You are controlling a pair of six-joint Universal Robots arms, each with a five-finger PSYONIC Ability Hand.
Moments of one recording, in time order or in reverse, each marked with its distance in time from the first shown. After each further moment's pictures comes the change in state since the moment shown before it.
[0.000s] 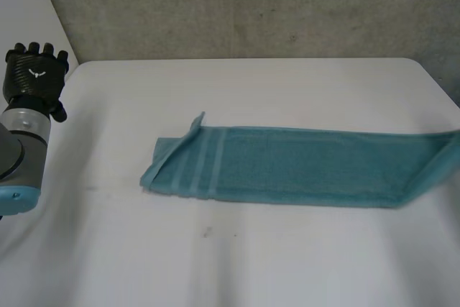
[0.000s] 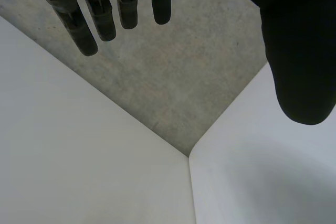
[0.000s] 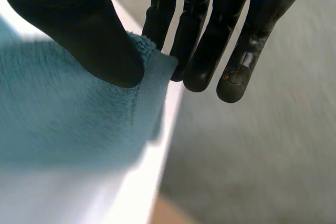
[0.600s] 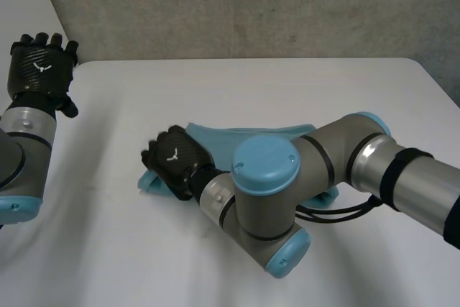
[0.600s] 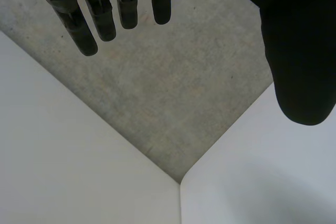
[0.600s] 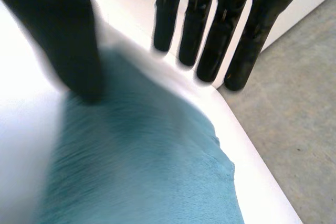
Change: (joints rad) left arm -0.059 0.105 -0.073 0.002 0.000 -0.065; right arm 1.063 0.445 -0.376 -0.123 -0.006 0.109; left_hand 0.000 0.000 0.000 0.000 0.000; right_hand -0.467 -0.490 -0.488 -0.495 -0.452
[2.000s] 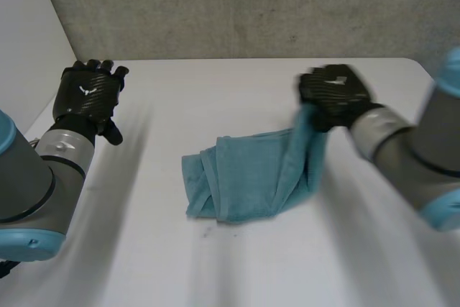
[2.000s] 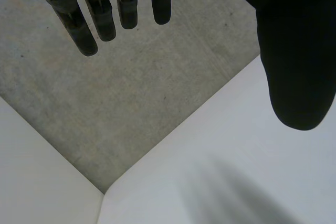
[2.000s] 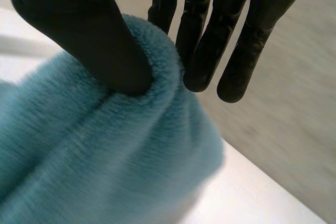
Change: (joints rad) left arm -0.193 0.072 -0.043 -0.179 -0.067 -0.121; right arm -0.452 -0.481 0.387 0.081 0.003 0.287; left_hand 0.000 0.000 0.000 0.000 0.000; right_hand 0.421 0.487 0.488 0.494 0.441
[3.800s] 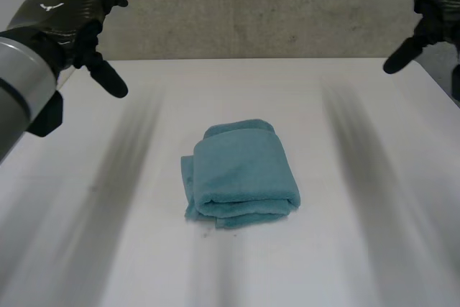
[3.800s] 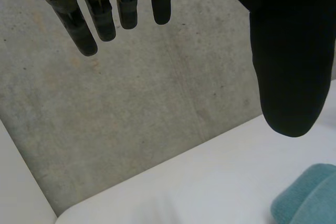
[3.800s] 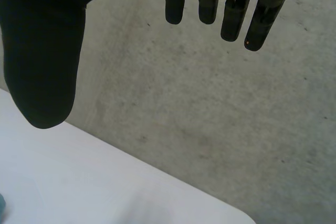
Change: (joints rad) left arm -0.118 0.152 0.493 -0.694 -0.067 -0.320; right arm -0.172 -0.269 -0.187 0.319 0.224 0.170; left_hand 0.000 0.000 0.000 0.000 0.000; right_hand -0.709 -0.950 -0.968 -0.960 -0.912
